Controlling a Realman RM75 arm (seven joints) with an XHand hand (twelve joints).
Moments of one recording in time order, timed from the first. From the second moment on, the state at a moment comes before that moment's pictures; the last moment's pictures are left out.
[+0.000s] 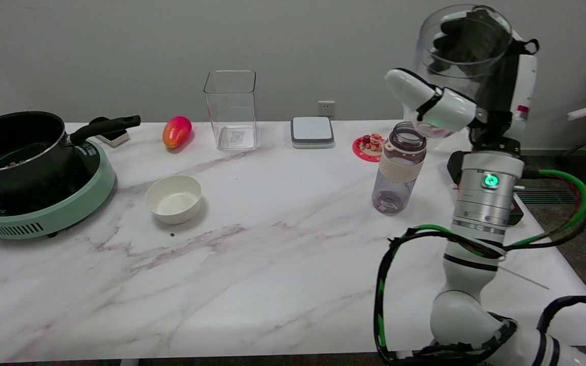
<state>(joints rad) -0.02 -1.10 -2.10 1.82 1.14 1.37 0.19</state>
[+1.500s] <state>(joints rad) -0.26 -0.86 -1.45 1.51 1.08 0.79 0.20</state>
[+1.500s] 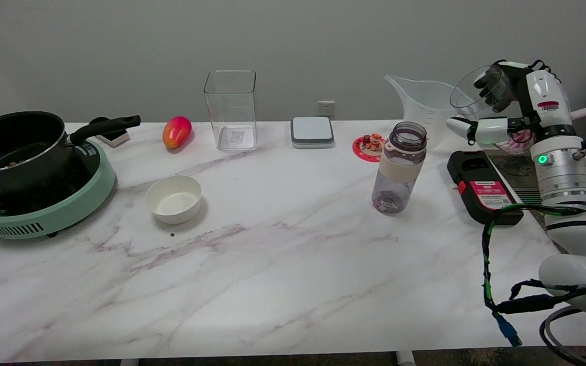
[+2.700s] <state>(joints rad) -0.32 -0.73 -1.33 1.58 0.86 0.54 0.24</state>
